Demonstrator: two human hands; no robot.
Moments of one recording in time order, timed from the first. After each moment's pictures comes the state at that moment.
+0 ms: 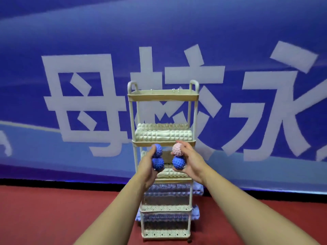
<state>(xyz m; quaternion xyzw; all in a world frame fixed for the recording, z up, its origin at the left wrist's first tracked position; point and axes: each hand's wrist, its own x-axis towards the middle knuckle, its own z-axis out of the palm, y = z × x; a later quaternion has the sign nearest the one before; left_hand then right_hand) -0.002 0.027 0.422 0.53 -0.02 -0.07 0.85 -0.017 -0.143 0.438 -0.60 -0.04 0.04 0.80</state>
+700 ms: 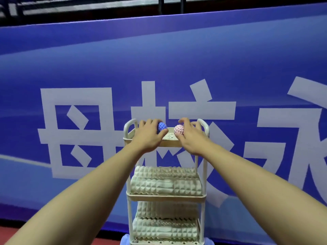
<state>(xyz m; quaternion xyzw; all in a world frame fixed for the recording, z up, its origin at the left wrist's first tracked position) 0.185 0.025 0.648 0.92 -0.16 0.29 0.20 0.154 -0.163 0.649 -0.95 -0.11 -0.24 0.19</state>
